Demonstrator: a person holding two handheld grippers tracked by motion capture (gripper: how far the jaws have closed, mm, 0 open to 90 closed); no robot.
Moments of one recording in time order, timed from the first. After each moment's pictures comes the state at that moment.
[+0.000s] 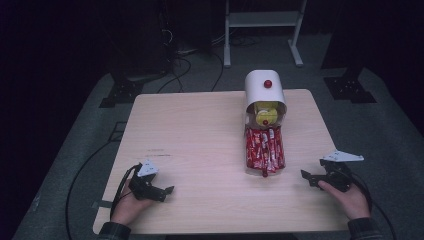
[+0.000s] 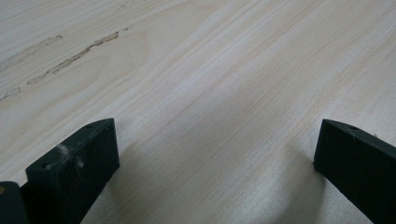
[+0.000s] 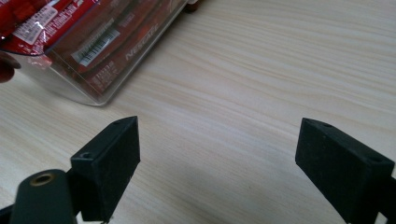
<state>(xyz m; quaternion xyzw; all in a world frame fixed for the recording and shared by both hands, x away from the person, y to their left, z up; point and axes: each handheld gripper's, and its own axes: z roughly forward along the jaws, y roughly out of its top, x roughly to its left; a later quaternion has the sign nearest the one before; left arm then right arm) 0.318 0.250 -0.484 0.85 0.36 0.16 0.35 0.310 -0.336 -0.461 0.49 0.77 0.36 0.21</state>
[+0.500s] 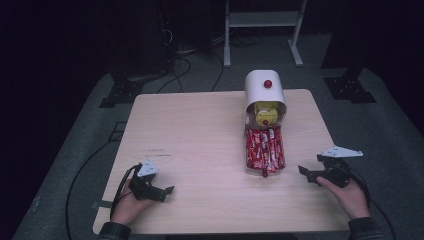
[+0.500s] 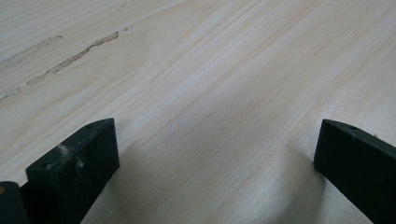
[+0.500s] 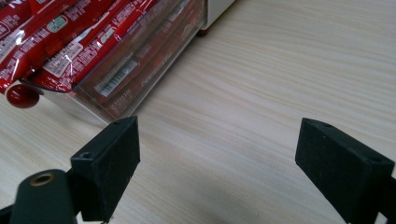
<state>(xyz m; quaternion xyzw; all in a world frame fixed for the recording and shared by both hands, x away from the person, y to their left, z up) 0.318 0.250 -0.484 0.85 0.36 0.16 0.35 0.316 -0.329 -0.448 0.47 0.77 0.38 0.21</state>
